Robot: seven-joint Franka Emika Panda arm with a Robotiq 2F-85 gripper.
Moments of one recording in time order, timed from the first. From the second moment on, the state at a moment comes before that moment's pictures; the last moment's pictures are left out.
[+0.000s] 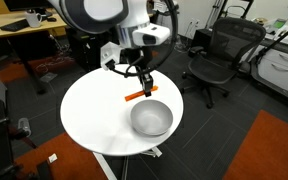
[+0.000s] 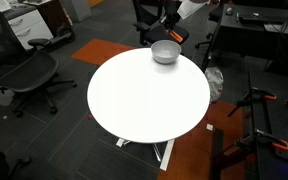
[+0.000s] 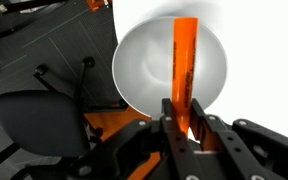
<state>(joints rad) -0.01 0.38 -0.29 -1.98 -0.21 2.54 0.33</state>
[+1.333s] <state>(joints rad) 0.02 0.28 -0.06 -2.26 0.13 2.64 0.41</state>
